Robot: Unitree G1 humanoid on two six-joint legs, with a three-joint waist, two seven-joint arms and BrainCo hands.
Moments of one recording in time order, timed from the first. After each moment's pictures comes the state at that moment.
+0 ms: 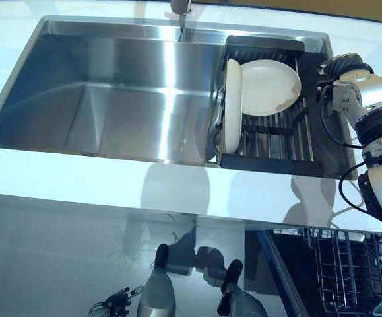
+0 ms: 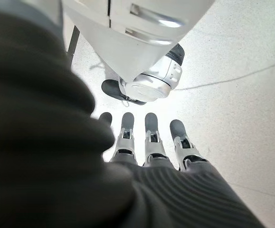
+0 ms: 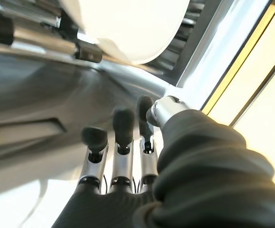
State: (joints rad) left arm -0.02 0.32 -0.28 1.23 -0.51 -0.02 -0.17; right arm -1.43 -0.73 0.57 1.03 0.58 0.54 -0.36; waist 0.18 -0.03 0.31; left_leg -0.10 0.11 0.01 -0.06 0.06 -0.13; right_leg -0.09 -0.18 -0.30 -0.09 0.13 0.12
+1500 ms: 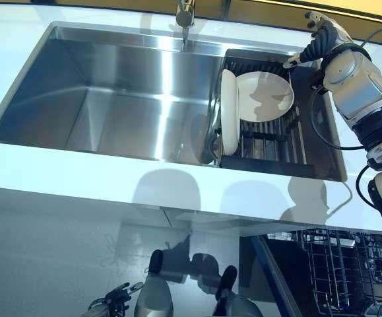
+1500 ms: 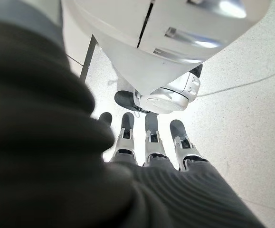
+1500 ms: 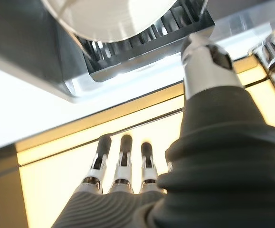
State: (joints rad) left arm 0.00 0.34 -0.27 1.14 -0.51 0.01 -0.17; right arm -1.45 -0.80 0.85 0.78 -0.08 0.33 -0.04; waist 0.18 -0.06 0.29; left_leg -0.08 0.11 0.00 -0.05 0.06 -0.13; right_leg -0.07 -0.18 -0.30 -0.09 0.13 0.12
